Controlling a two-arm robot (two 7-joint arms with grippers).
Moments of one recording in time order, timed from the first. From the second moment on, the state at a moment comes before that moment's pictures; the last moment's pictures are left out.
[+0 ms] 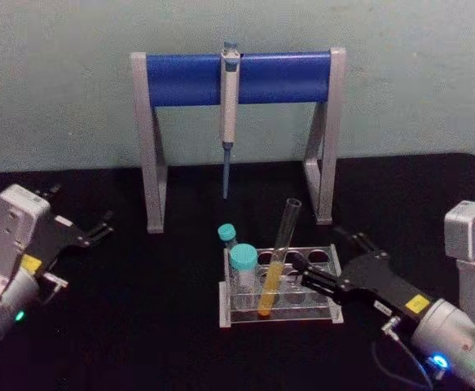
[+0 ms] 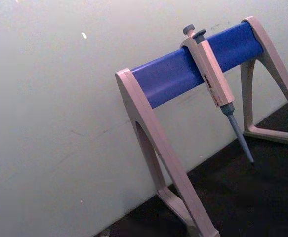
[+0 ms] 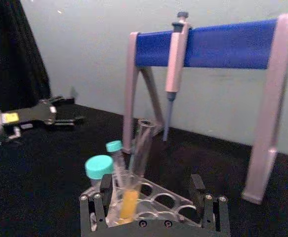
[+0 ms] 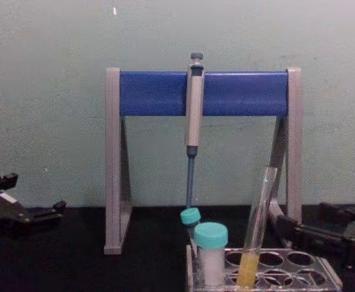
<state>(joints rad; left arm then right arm) -0.20 0.60 0.45 -1.41 -0.25 -0.12 0.03 -0.01 0.54 -0.37 -1.67 0.57 -0.04 0.34</state>
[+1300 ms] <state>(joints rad) -0.20 0.60 0.45 -1.41 -0.25 -0.12 0.03 0.18 0.40 -0.42 -1.46 0.61 0.04 0.45</state>
